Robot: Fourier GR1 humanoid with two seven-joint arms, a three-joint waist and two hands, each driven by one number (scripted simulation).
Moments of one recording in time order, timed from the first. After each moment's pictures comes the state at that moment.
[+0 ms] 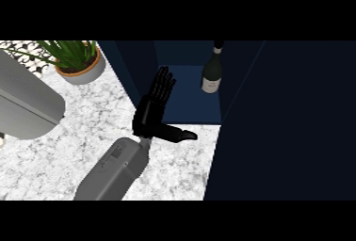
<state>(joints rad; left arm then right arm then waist) -0.53 0.03 -0.39 -0.99 0.60 0.14 -0.46 0.42 -0.54 0.48 -2.52 -0.03 -0.36 0.06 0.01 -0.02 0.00</state>
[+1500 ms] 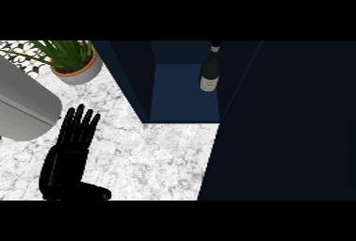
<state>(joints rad) 0.06 0.36 -0.28 -1.59 0.67 -0.01 -0.46 0.39 -0.70 0.65 -2.52 -0.04 -0.08 0.02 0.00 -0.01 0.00</state>
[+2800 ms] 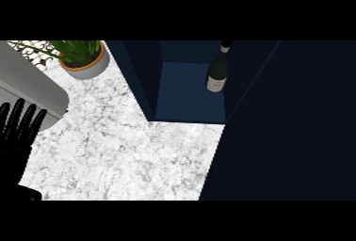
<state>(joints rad) 0.10 0.56 -0.04 -1.55 0.84 -0.26 -0.41 0.09 -0.56 0.62 -2.49 -0.04 -0.05 0.26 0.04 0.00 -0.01</state>
